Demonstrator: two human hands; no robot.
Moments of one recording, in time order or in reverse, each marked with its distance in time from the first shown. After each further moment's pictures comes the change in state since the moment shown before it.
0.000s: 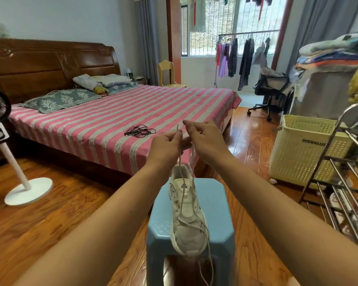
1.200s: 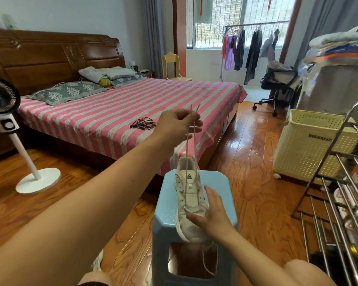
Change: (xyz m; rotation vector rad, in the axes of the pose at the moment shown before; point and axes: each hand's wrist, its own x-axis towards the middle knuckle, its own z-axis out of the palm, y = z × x) left_hand 0.007 0.033 -0.012 0.111 -0.127 0.066; right_hand -0.148 0.137 0.062 -0.141 -0.234 0.293
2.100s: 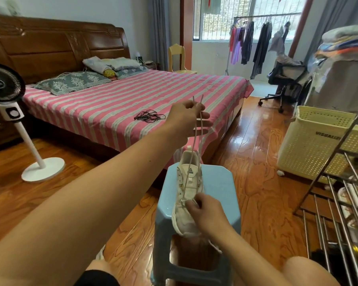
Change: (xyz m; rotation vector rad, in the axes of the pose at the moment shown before) left_hand 0.018 -0.005 0.011 -0.117 0.036 -0.137; right_hand -0.021 -0.043 0.008 0.041 -0.090 0.071
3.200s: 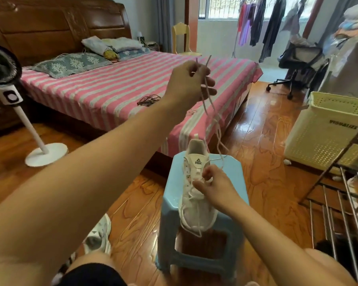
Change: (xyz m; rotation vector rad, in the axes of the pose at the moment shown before) left_hand 0.025 0.018 -0.022 0.076 0.026 0.239; right_hand 0.055 0.003 -0.013 -0.030 0.084 -0.142
